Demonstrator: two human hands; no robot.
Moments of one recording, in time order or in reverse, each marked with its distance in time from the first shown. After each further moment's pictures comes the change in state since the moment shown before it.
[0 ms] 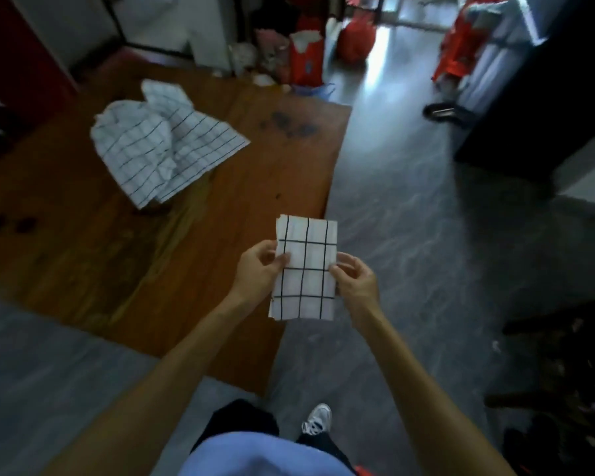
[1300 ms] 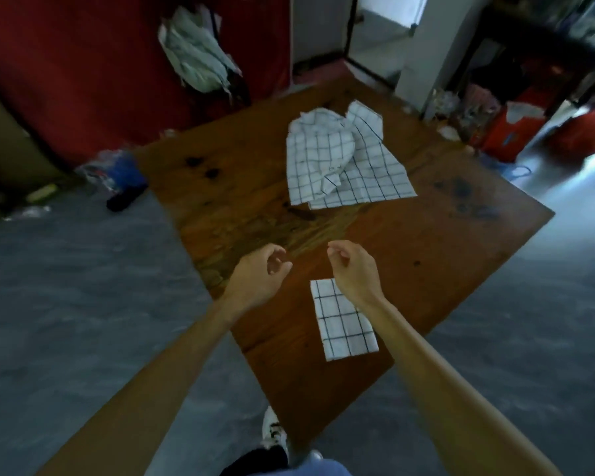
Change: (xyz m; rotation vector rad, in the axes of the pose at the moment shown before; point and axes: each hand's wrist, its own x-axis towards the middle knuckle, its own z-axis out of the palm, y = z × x) left_hand -0.017 -0.051 -0.166 0.422 0.523 -0.184; right_hand 0.074 -0.028 0.225 -0.882 -0.700 -0.543
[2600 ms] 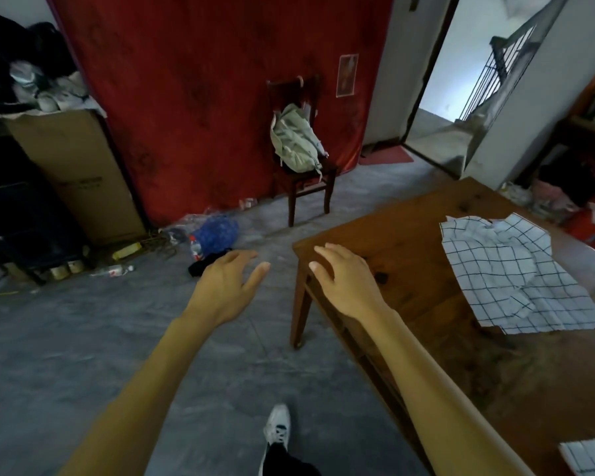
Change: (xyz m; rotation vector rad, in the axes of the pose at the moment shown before) left_hand 0.076 -0.342 -0.464 0.226 0.275 0.077; right_hand 0.160 -0.427 0.336 -0.435 -0.090 -0.417
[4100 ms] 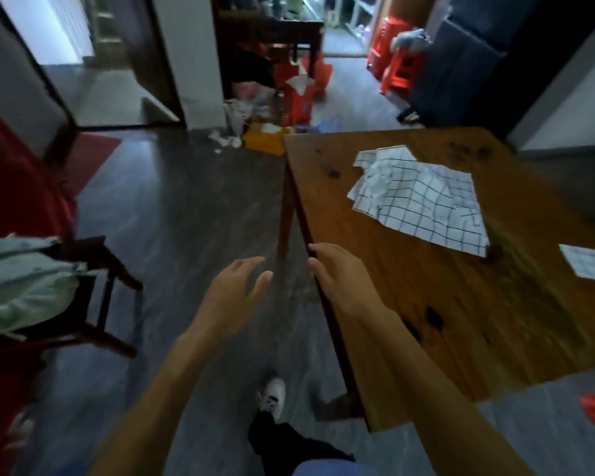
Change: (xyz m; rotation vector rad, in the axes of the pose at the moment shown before) left_hand 0.724 -0.023 0.142 -0.218 -0.769 0.950; right_hand 0.488 0.144 0.030 0.092 0.631 1.066
